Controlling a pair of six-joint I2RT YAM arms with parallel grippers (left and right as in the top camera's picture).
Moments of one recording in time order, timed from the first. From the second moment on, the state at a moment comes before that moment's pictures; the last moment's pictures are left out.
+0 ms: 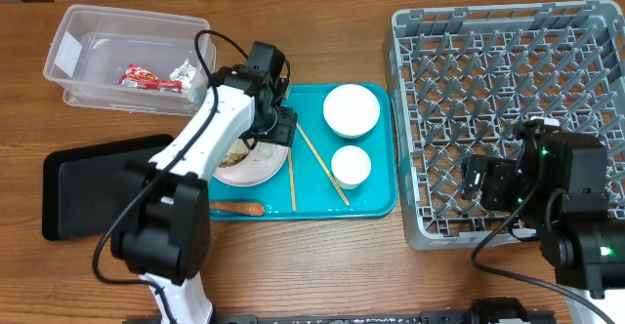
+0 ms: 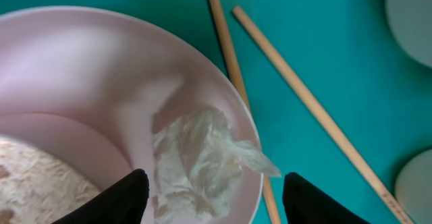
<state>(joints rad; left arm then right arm) -0.31 1.95 1.45 -0.90 0.06 -0.12 0.03 0.89 1.08 -1.10 -0.04 0.17</state>
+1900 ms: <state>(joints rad) 0.11 2.04 2.04 -1.19 -0.05 -0.30 0.03 0.89 1.08 -1.10 -0.04 0.17</state>
